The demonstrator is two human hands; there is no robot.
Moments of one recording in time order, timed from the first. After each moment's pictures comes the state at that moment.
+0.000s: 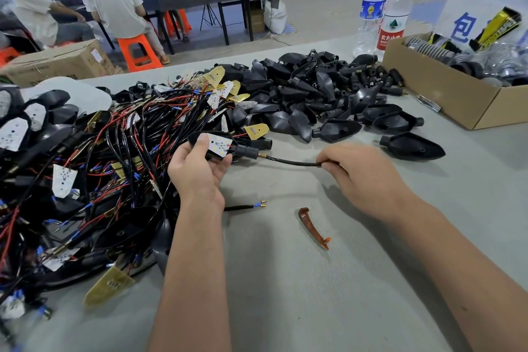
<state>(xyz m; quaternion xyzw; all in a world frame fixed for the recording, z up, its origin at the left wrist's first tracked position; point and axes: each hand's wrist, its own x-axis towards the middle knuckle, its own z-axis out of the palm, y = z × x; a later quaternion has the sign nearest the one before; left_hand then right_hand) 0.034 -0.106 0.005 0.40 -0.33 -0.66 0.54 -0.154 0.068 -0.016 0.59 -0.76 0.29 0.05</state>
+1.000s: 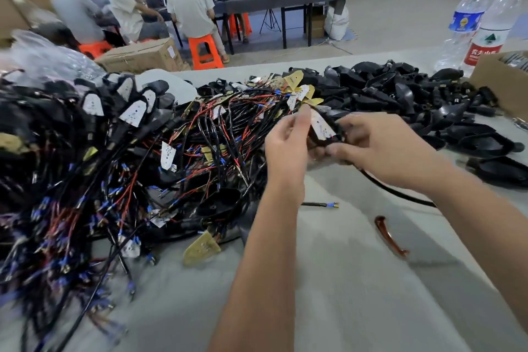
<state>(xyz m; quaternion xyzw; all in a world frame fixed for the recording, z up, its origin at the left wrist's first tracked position) 0.040 -0.086 0.039 0.31 -0.45 -0.70 0.45 -0.091 -0.002 0.061 0.60 -0.72 0.34 -0.09</state>
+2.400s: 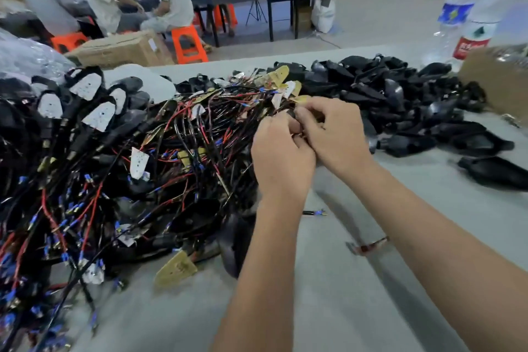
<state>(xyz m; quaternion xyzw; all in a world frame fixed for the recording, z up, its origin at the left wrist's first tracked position) 0.031 -0.095 0.035 0.45 -0.74 -0.23 0.44 -0.075 -0.077 0.035 0.52 -0.71 0.47 0.05</state>
